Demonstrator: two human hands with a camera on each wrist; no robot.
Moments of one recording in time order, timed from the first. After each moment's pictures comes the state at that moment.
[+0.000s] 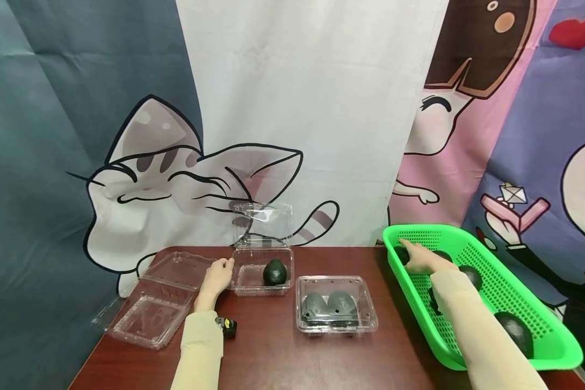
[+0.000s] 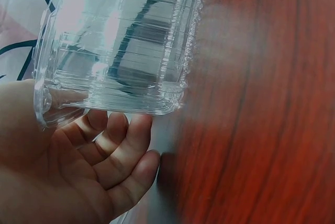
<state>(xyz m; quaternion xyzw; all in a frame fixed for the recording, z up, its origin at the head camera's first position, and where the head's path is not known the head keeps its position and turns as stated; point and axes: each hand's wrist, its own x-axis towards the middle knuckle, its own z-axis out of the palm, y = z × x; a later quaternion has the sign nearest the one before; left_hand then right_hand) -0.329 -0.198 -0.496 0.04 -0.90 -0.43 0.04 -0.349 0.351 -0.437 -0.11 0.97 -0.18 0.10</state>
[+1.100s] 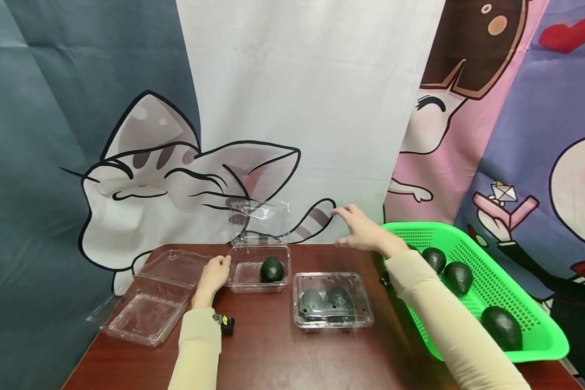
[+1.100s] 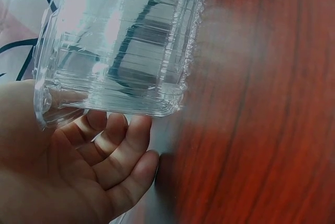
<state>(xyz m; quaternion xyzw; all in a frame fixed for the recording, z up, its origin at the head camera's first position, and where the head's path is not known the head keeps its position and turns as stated) -0.328 -0.198 -0.493 0.04 -0.90 -0.43 0.03 -0.339 0.194 -0.352 -0.28 0.94 -0.18 -0.06</state>
